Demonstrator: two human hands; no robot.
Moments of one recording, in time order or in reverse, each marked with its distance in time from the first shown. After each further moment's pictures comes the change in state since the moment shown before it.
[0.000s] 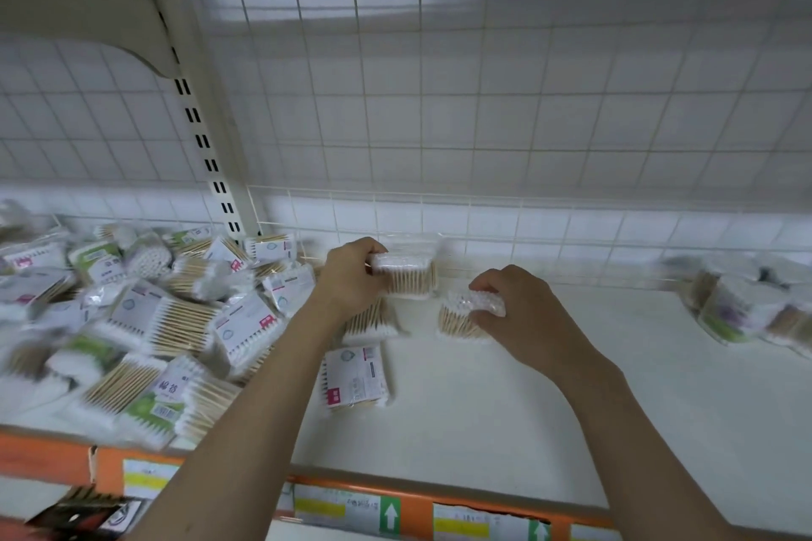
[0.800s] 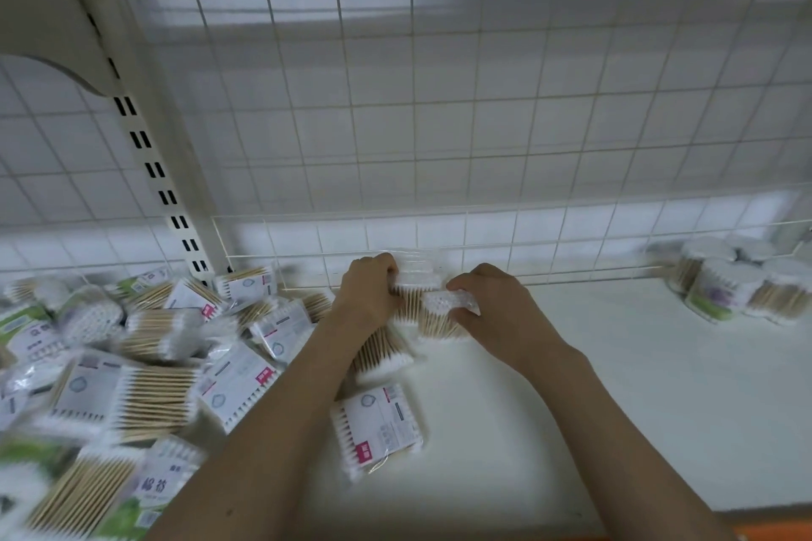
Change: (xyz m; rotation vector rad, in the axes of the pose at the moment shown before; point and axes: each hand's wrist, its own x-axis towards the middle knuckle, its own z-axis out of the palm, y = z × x) left_hand 0.050 -0.017 0.017 0.197 -0.196 0.091; right_hand 0.037 -0.033 0.032 -0.153 0.060 0.075
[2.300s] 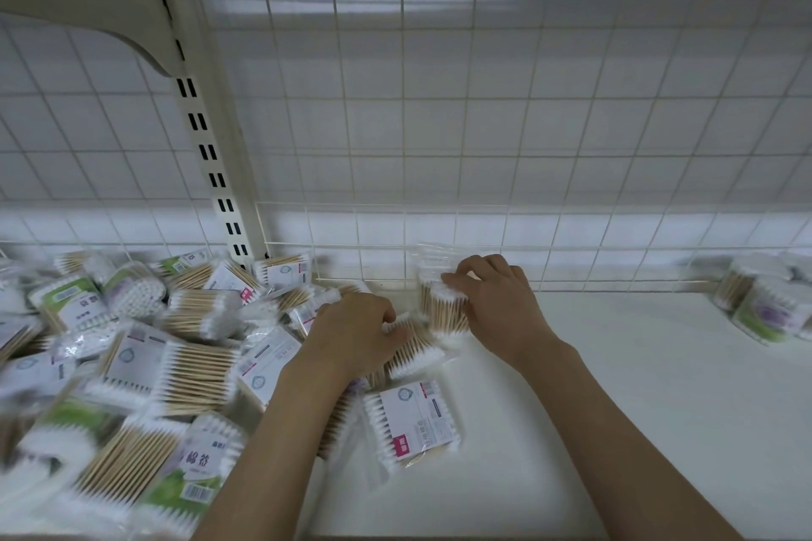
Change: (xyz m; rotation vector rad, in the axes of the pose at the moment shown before) left_hand -0.064 -0.040 -0.027 0.220 -0.096 0.054; right_hand 0.027 -0.011 0.041 -0.404 0.036 -0.191
